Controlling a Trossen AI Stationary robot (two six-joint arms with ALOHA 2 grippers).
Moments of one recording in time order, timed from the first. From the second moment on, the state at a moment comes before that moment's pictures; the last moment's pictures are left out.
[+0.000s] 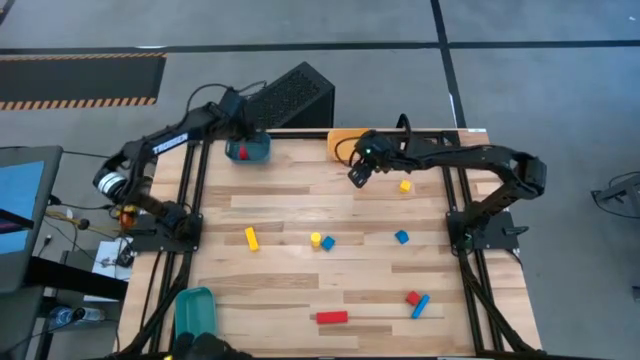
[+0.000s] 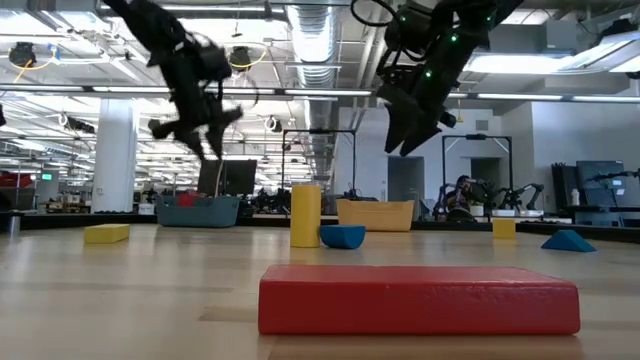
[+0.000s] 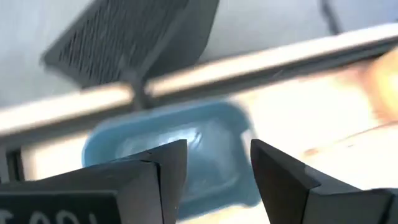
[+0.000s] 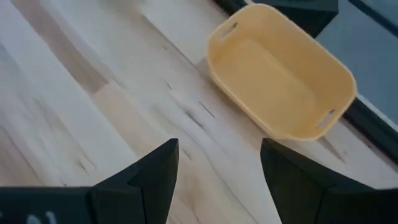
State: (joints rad) left arm 0.92 1.43 1.08 -0.60 -0.08 -0.38; right arm -0.39 1.51 1.11 -0.53 0.24 0.30
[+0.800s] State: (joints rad) left arm 0.55 1.13 0.86 -0.16 0.10 -0.30; right arm -0.16 1.19 0.78 -1.02 -0.04 0.58
